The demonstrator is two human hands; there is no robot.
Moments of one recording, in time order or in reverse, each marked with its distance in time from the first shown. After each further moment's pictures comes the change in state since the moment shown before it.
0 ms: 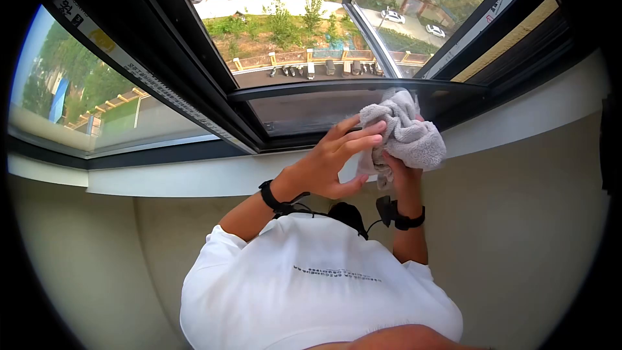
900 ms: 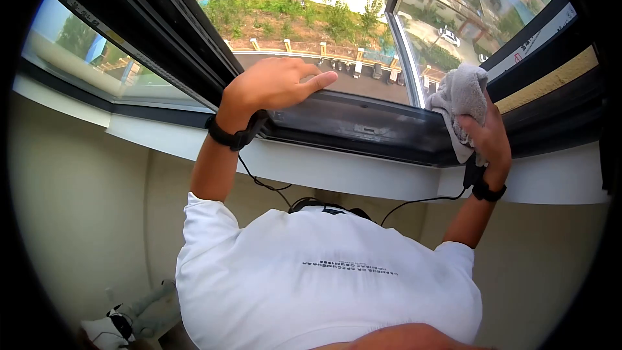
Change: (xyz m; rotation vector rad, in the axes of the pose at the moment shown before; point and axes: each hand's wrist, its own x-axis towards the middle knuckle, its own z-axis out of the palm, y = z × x) left_hand 0.100 0.010 -0.116 0.679 -0.461 -1.021; right_hand 0.207 -0.056 -0.130 -0.419 -0.570 -0.030
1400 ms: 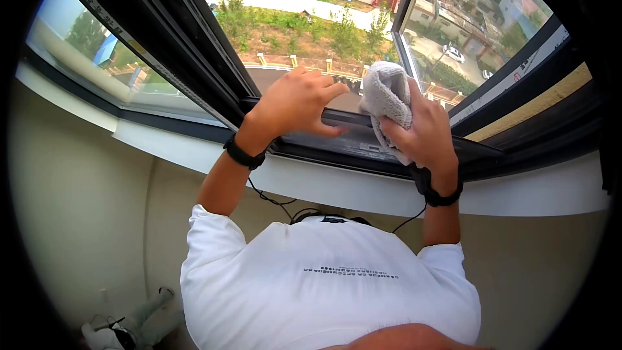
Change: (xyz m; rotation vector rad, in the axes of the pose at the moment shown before) left_hand 0.004 0.002 0.016 0.325 0.339 0.365; right_hand 0.039 -0.078 0.110 -0.302 0.030 -0.192
